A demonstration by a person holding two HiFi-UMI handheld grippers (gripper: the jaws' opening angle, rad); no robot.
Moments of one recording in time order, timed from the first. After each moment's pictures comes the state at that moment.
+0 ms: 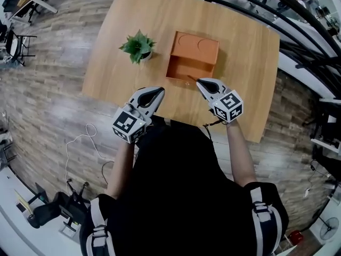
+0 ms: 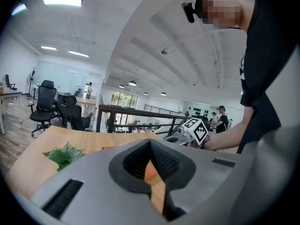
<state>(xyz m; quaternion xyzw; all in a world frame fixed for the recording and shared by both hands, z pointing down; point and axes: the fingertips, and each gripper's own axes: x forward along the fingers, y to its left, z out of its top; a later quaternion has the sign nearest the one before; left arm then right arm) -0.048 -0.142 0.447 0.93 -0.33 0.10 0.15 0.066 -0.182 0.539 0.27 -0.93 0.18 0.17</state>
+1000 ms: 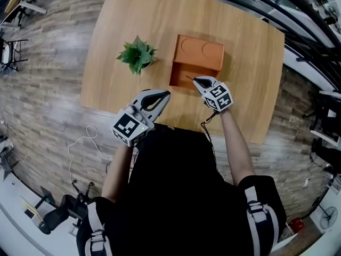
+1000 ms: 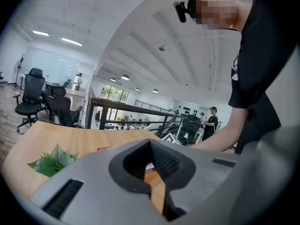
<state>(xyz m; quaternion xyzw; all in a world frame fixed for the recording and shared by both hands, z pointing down) -0.057 -0.207 0.460 0.94 -0.26 0.10 0.17 0.038 -0.251 0.670 0.27 -0.89 0.24 0.29</state>
